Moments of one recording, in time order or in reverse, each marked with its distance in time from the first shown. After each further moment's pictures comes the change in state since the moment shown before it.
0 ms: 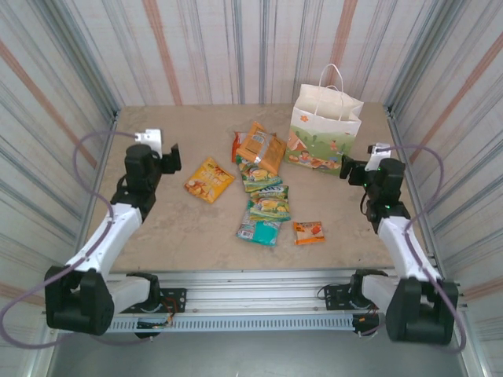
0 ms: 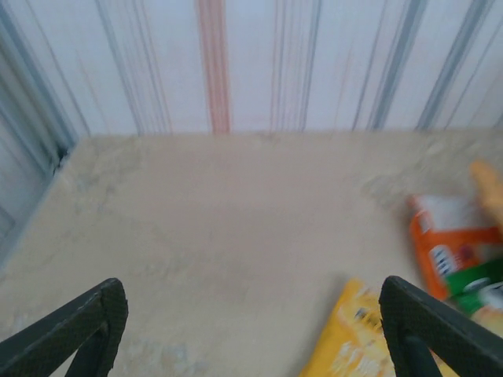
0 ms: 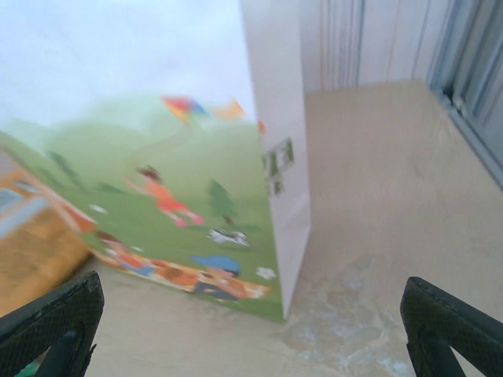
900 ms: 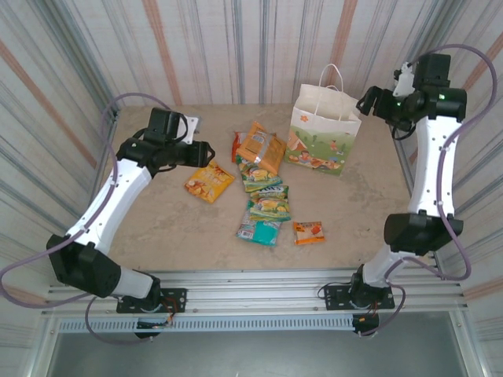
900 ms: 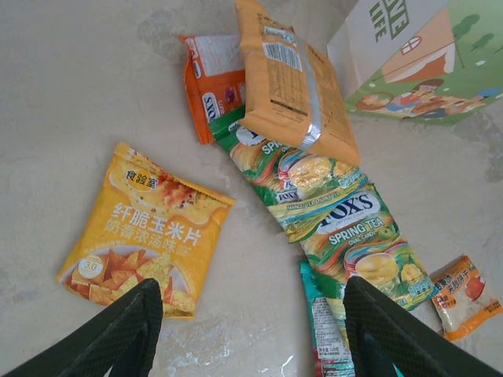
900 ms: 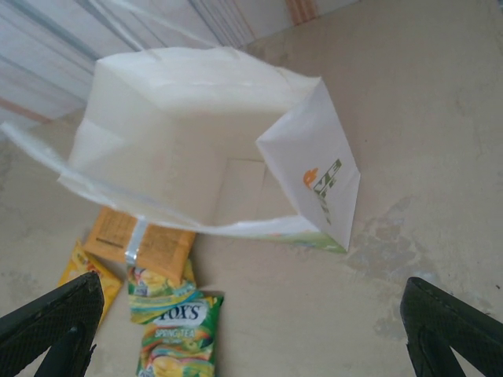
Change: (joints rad) left arm -0.171 0.288 0.600 -0.815 0.350 -0.119; right arm -0.075 0.735 1.560 -1.353 -0.167 0.087
